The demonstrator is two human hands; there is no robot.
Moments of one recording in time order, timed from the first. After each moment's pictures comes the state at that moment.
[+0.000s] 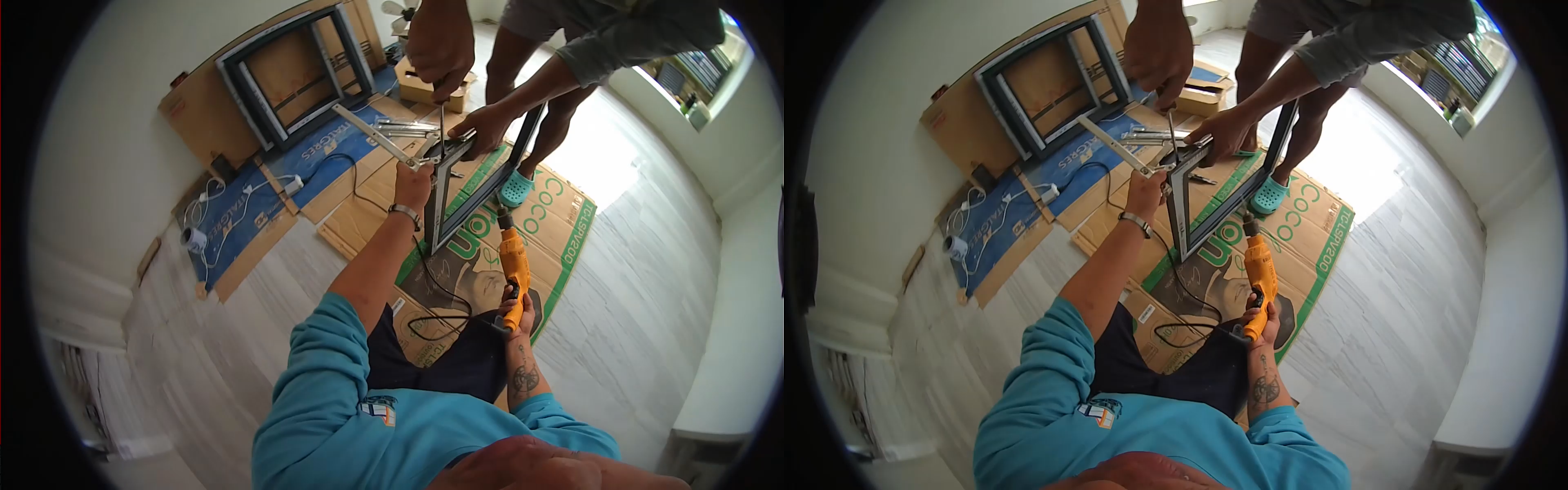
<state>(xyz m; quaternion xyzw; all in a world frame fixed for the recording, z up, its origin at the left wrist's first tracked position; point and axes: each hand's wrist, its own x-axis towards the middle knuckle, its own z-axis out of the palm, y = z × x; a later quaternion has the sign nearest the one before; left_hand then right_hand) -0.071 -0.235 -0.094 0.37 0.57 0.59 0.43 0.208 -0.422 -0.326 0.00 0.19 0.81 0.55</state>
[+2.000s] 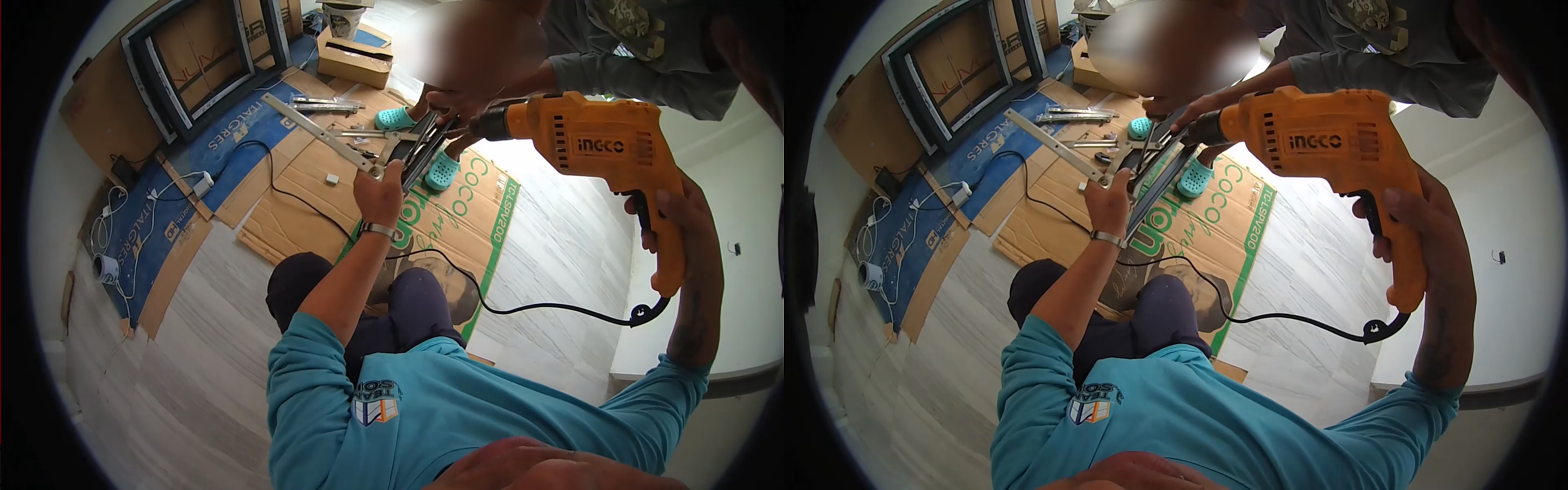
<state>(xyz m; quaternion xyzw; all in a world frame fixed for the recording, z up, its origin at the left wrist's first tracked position) -0.072 -0.204 -0.107 0.35 0.56 0.66 0.37 0.178 -0.344 0.219 -0.66 -0.60 0.30 0.32</state>
